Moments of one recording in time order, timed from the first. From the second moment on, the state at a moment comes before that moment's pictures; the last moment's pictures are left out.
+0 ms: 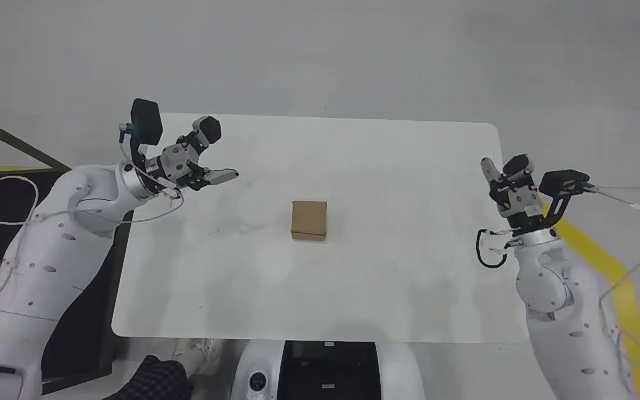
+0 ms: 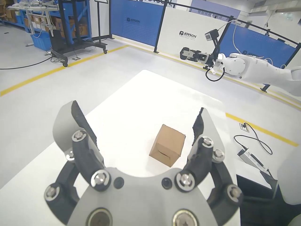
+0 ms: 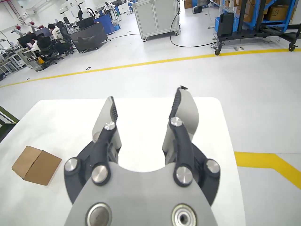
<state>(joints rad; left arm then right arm) 1.09 -0.68 -1.24 -1.46 0.59 -0.99 0.02 -1.51 -1.11 1.59 -1.70 -0.85 -0.25 -0.06</state>
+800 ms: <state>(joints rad) 1.09 -0.68 -1.24 -1.46 0.59 -0.99 0.02 -1.51 -1.11 1.59 -1.70 -0.85 -0.25 -0.06</state>
